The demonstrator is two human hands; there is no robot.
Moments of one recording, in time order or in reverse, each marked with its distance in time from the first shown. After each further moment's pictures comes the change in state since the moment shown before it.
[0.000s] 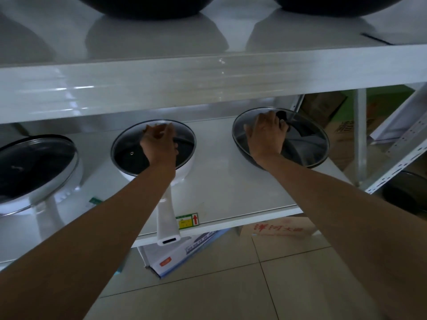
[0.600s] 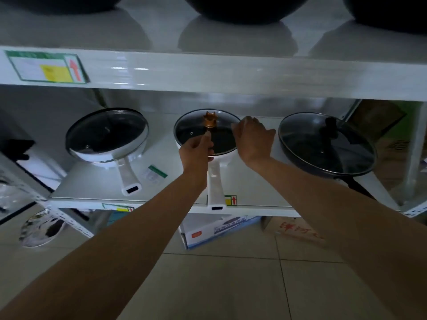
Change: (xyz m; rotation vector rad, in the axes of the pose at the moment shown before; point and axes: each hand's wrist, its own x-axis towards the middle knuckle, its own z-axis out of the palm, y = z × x) left_hand -0.061 0.006 -0.097 -0.150 -0.050 -0.130; right_hand -0.081 -0.136 -0.043 0.240 0.002 -0.239
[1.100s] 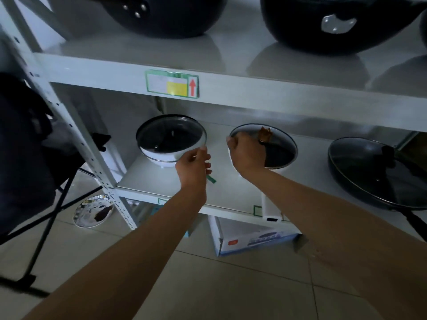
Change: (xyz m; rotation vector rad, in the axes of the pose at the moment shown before) left_hand -0.003 0.048 -0.144 -0.070 0.213 0.019; right_hand -0.035 -0.162 -0.010 0.281 -0.170 -0.124
